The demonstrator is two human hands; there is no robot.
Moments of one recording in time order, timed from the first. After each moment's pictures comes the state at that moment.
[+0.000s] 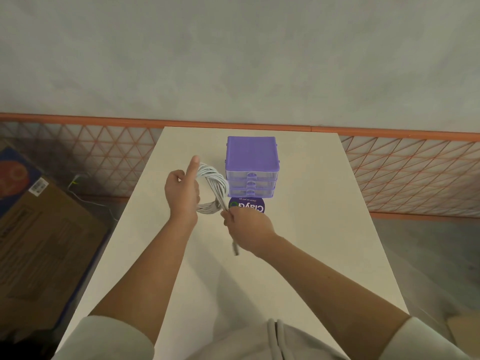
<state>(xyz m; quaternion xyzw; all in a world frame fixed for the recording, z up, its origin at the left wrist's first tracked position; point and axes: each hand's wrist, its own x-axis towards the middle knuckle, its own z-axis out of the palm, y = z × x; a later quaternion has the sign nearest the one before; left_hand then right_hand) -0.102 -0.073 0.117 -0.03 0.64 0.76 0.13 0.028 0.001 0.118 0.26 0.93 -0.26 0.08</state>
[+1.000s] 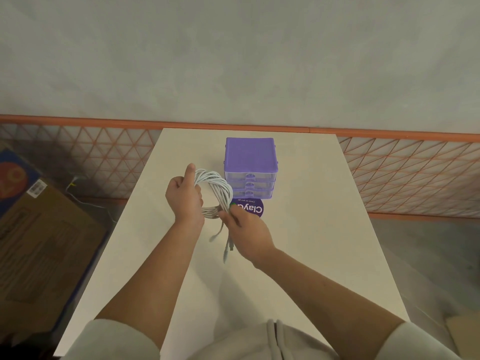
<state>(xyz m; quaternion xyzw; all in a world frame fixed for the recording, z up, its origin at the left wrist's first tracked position) -0.087 -0.063 0.119 -0.10 0.60 0.78 0.12 0.044 -0.007 0.103 0.28 0.86 -0.42 -0.05</state>
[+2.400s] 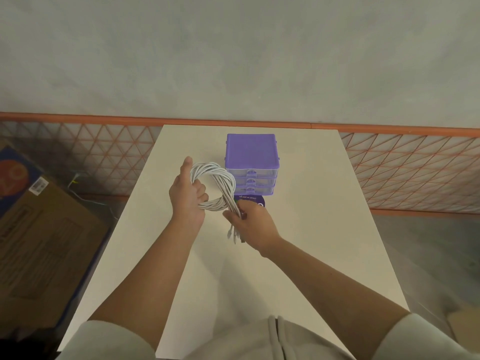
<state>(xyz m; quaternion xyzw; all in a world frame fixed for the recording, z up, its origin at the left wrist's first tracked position) -0.089 -0.069 0.122 -0.11 0.53 0.81 0.23 0.039 0.012 0.091 0.27 0.84 -0.47 -0.07</state>
